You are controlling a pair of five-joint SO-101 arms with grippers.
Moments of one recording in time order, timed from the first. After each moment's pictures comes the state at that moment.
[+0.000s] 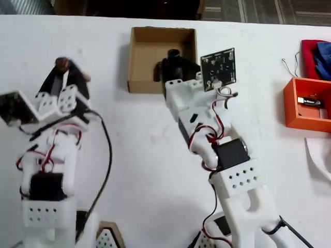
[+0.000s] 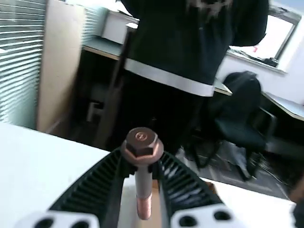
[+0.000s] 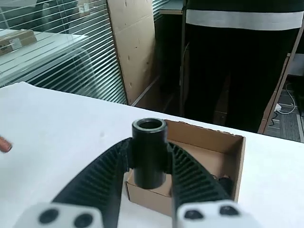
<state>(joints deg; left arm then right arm) -5.2 -66.0 49.0 25.5 20.1 -25.2 -44.6 38.0 25.8 -2.2</state>
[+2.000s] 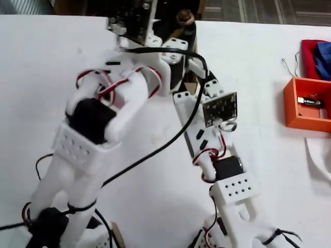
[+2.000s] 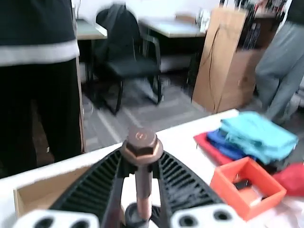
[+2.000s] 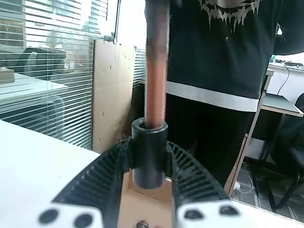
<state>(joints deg) 26.5 -19.7 -14.0 51.5 8.2 -21.7 -51.8 62.4 -9.9 8.9</state>
